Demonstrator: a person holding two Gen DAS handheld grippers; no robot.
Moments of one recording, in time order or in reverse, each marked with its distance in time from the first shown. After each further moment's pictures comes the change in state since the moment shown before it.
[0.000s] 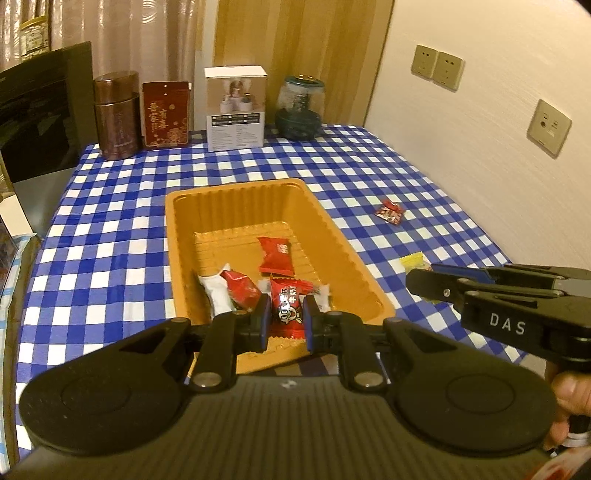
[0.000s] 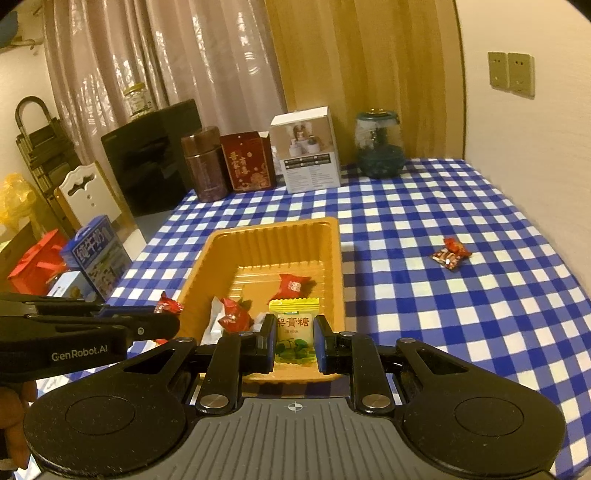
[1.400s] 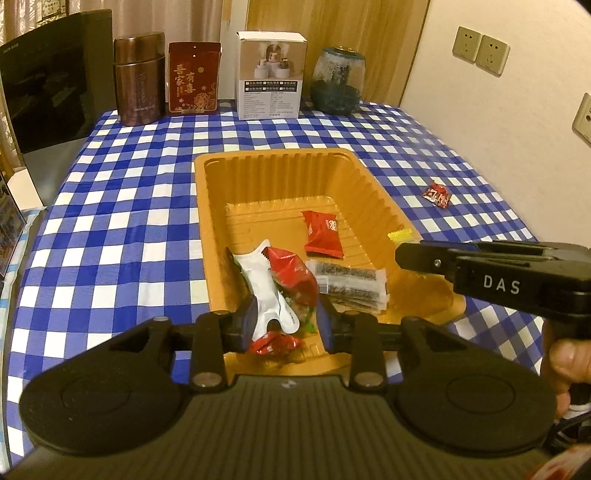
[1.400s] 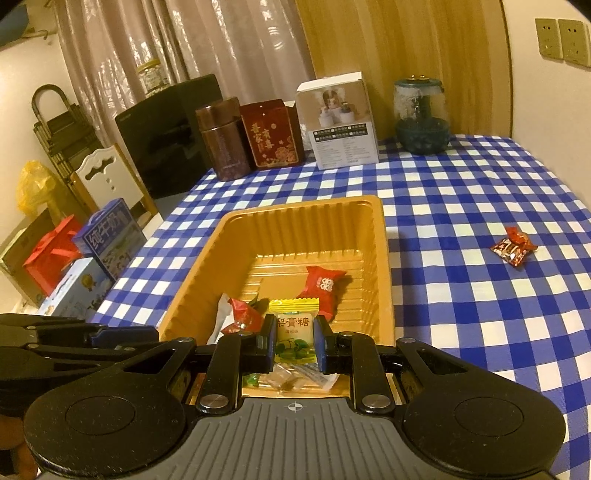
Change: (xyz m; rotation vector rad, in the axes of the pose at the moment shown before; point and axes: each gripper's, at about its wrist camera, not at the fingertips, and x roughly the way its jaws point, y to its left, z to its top) left arm 0.053 0.039 -0.012 -0.046 0.063 0.053; right arm 0.086 -0.009 0.004 -0.011 0.063 0.109
